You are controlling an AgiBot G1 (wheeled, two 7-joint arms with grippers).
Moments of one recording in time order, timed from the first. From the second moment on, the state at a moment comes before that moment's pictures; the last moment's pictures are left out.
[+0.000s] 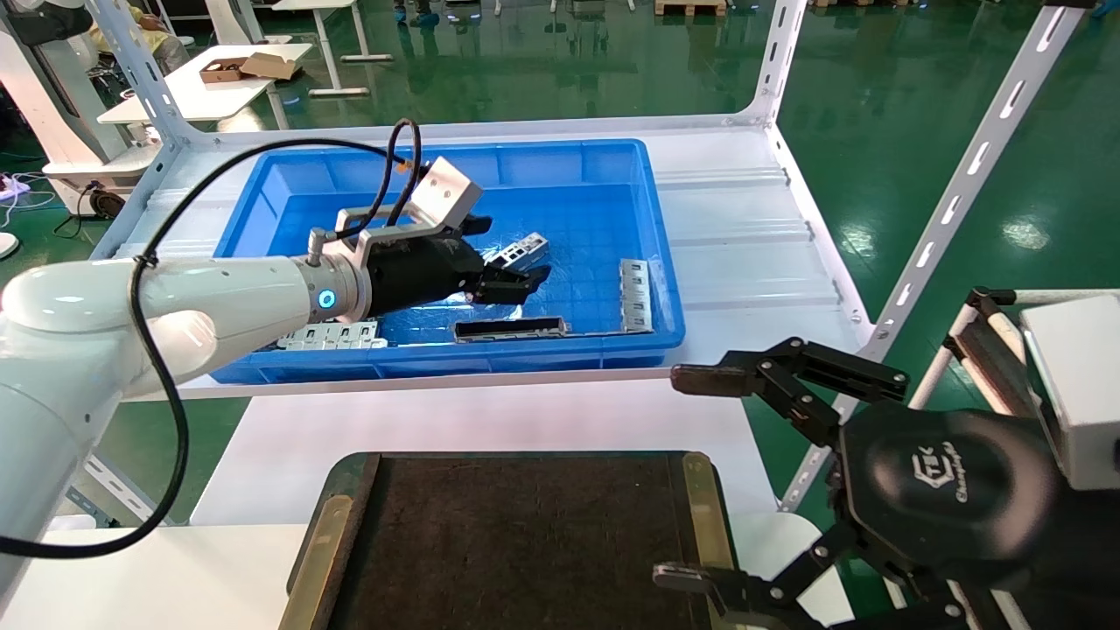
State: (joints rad) left arm -1.68 1.32 0.52 -0.15 1.33 0.83 0.12; right arm 1.08 -0.61 -0.28 1.28 -0.73 -1.49 0.19
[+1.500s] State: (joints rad) left arm -1.64 1.36 0.56 -0.09 1.32 0.64 0.08; right arm 1.08 -0.61 -0.29 1.28 -0.73 -1.49 0.18
